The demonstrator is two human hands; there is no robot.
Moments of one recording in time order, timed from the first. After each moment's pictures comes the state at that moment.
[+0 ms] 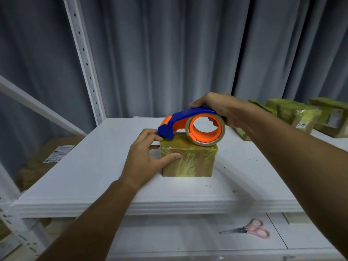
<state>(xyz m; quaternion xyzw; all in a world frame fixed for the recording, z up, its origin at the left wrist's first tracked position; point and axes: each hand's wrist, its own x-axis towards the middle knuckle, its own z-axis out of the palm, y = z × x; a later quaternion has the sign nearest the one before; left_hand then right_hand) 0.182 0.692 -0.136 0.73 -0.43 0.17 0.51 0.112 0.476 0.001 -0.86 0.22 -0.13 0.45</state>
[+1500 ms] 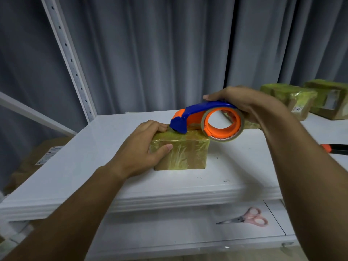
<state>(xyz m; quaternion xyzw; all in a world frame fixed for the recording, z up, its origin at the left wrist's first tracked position) 0.186 0.681 -0.120 0.78 -0.52 0.15 0.31 0.063 0.417 -0.021 -0.81 0.25 -0.11 0.52</state>
